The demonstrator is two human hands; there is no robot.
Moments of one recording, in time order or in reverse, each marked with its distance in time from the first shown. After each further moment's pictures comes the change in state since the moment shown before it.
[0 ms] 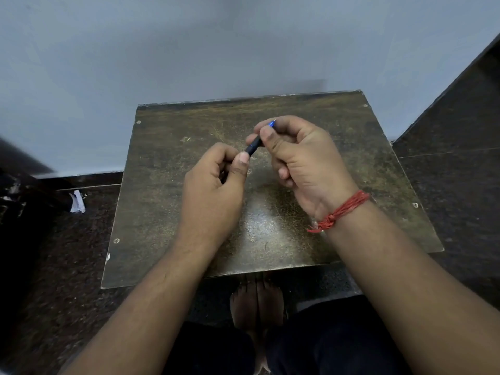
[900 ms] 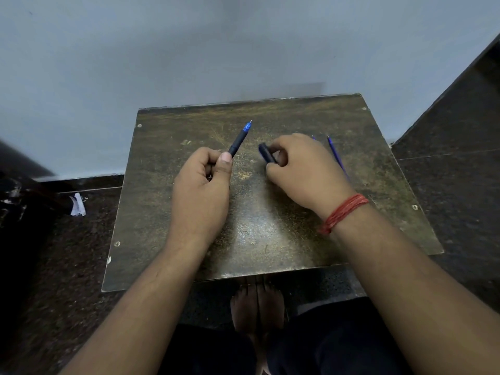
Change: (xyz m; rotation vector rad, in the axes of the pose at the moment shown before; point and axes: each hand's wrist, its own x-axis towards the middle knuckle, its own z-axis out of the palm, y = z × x) left_hand 0.006 -0.007 -0.008 -0.029 0.060 -0.137; right_hand 0.011 0.001 -0.012 -1.234 -0.033 -0.178
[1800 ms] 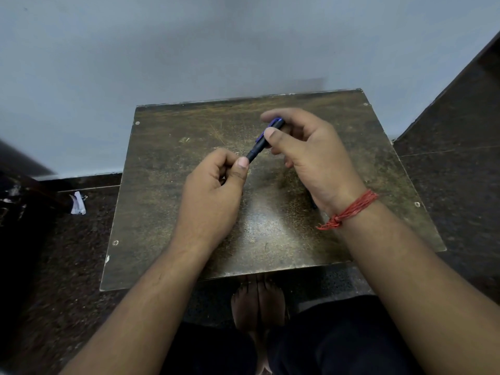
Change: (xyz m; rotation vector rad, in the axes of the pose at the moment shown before) left_hand -0.005 0.000 0.006 0.007 -0.122 0.046; right_hand -0.002 0.001 -0.001 0.935 0.119 -0.022
